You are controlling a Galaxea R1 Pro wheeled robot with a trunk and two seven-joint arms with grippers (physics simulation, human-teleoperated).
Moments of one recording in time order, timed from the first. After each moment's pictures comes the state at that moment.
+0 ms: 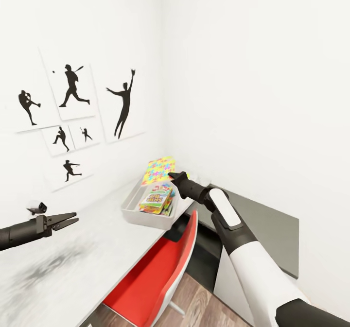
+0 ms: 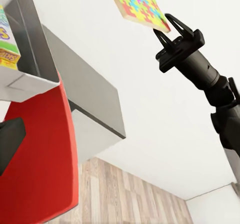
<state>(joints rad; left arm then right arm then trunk) -0.48 0.49 0.39 -1.13 0.19 1.02 -1.51 -0.83 0.17 0.21 -0.98 -1.41 0.49 -0.24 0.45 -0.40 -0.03</state>
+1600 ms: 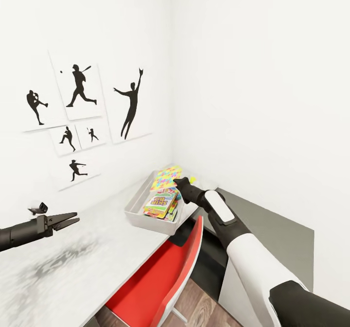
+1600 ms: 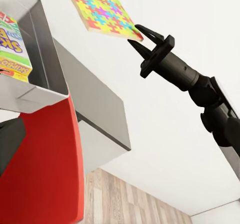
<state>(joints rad) -0.48 0.48 0.39 -1.13 0.19 1.02 -1.51 -0.90 0.17 0.23 -0.76 -1.40 0.35 -0.25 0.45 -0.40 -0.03</state>
